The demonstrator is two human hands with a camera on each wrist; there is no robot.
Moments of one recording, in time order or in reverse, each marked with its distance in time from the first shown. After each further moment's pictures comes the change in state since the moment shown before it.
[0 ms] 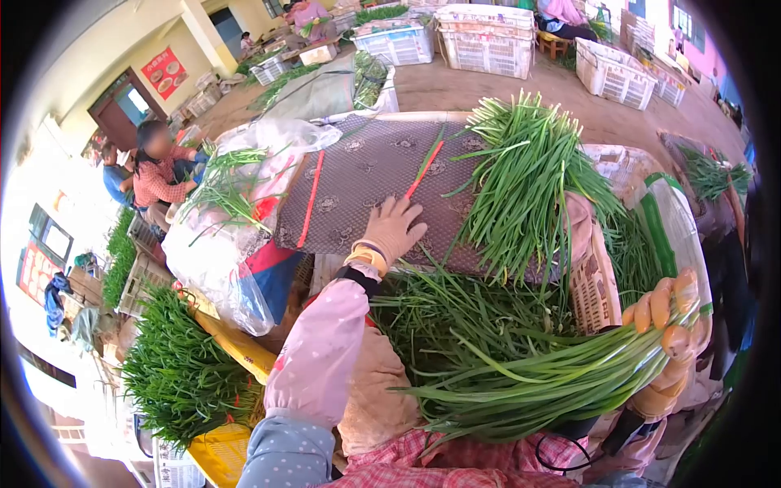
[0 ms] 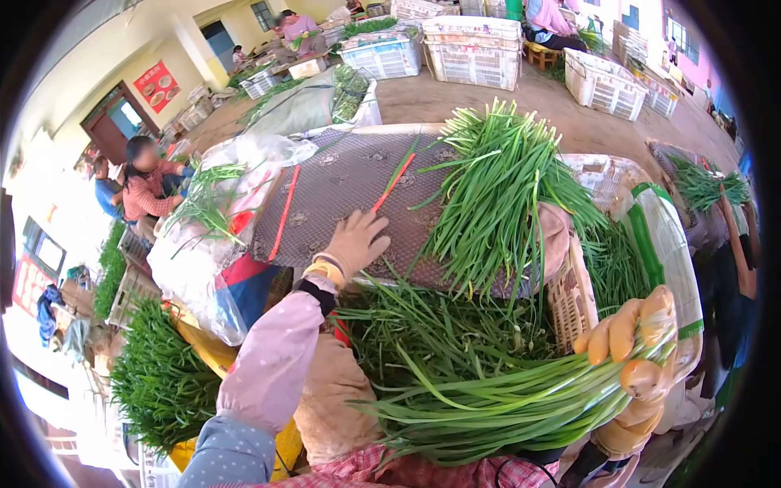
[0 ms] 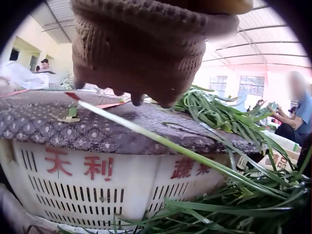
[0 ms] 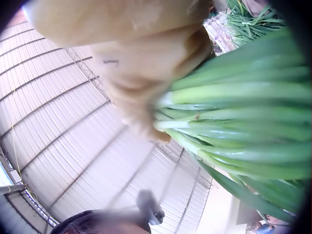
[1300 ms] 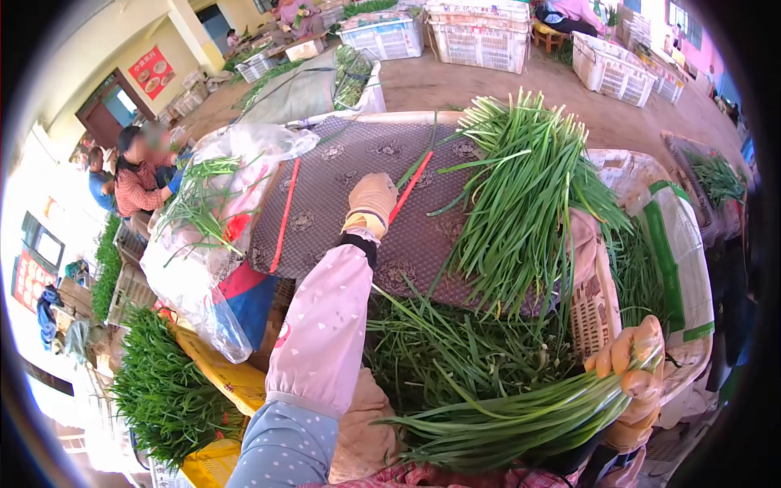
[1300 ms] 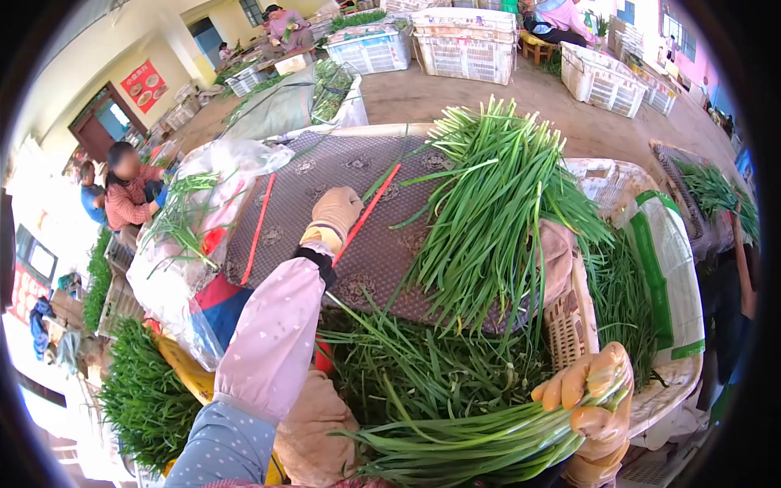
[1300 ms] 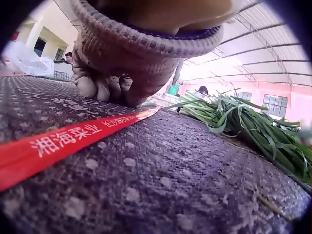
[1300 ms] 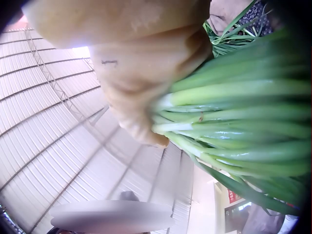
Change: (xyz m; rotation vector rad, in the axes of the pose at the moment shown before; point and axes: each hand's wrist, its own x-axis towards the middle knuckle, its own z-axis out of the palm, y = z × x) left_hand 0.130 -0.036 0.002 -0.168 0.012 -0.456; right_hand 0.016 0.057 -0.027 0.134 0.083 0.201
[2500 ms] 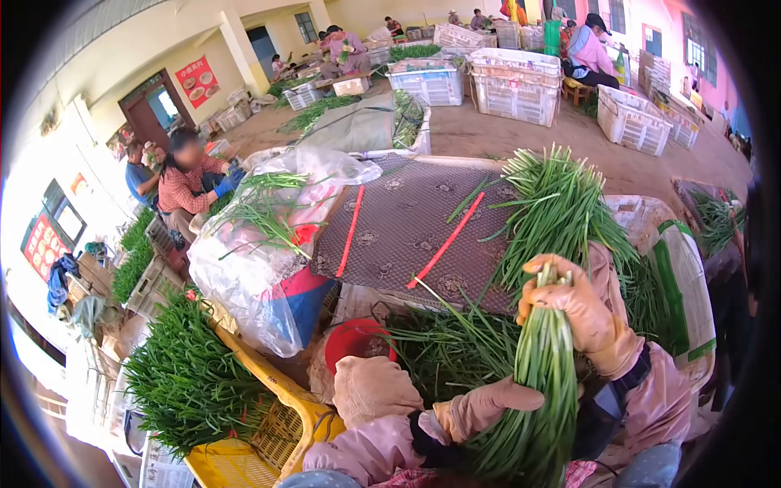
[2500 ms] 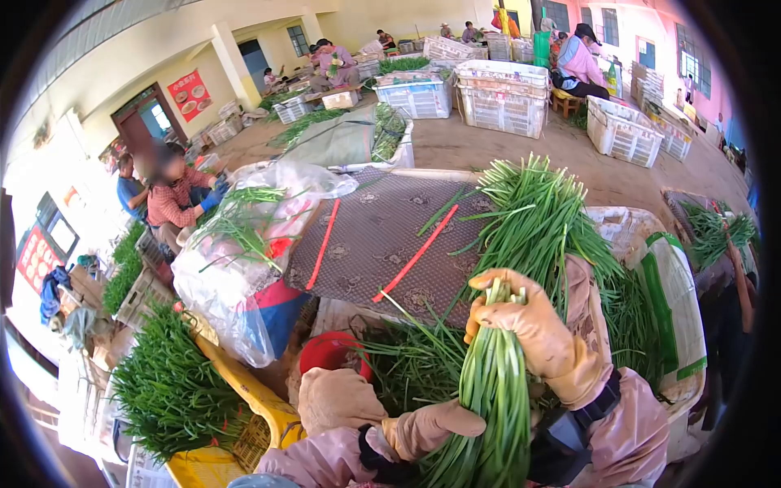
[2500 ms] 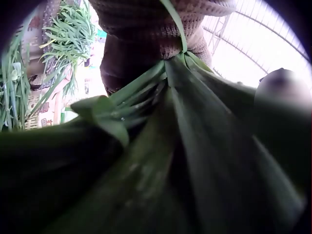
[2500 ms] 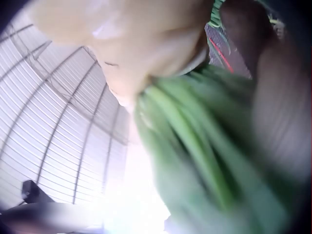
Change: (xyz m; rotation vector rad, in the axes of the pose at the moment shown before) left_hand -0.356 0.082 -0.044 -2.246 -1.502 0.219; right_hand 0.057 0.042 0.115 -0.160 -0.275 0.435
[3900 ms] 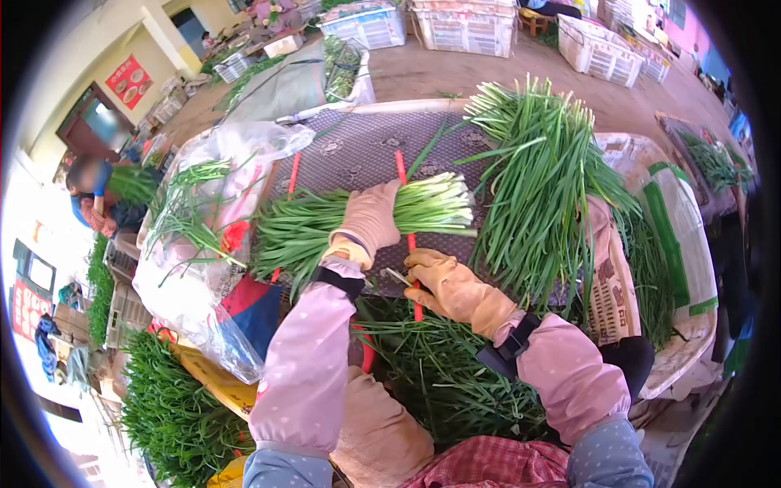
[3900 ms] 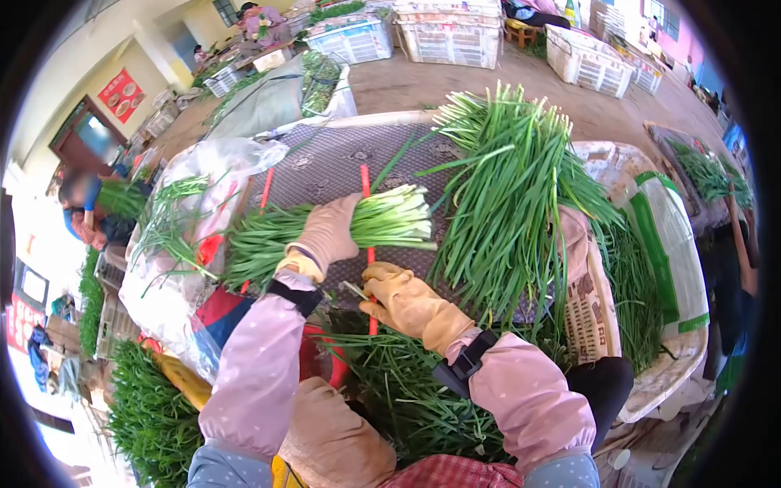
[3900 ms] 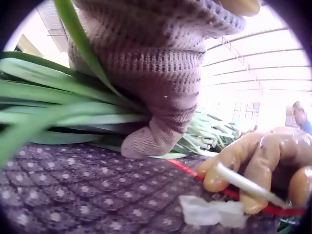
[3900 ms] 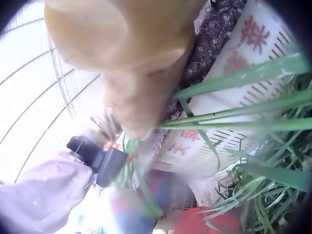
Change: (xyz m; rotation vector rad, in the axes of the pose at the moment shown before) left_hand 0.020 0.287 -0.161 2.634 0.987 -0.210; right_hand 0.157 0.161 -0.044 -1.357 -0.258 -0.633
